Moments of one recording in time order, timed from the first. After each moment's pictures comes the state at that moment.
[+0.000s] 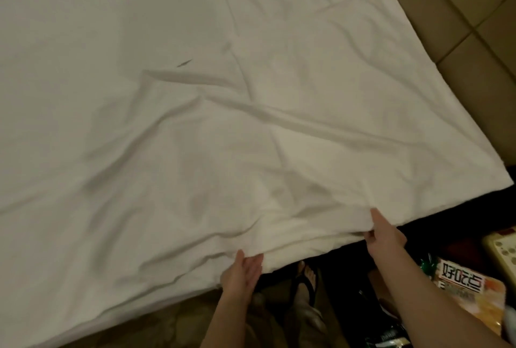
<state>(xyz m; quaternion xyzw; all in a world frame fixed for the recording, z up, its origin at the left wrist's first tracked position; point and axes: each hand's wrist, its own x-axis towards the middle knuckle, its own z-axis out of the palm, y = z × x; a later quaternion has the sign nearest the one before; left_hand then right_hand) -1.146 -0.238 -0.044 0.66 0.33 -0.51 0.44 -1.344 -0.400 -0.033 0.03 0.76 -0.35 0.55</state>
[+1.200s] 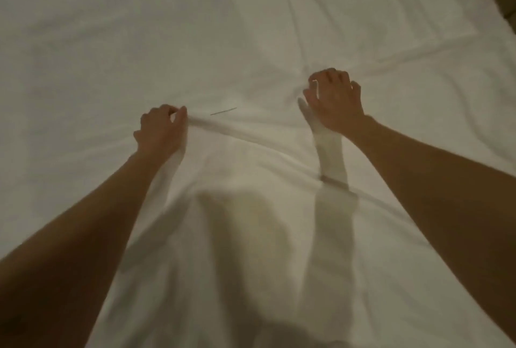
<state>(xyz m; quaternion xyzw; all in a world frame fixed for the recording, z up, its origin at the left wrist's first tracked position) -0.736 -0.524 -0.047 0.92 -0.30 -0.21 0.11 -0.986 -0.710 -0.069 -0.87 0.48 0.00 0.11</state>
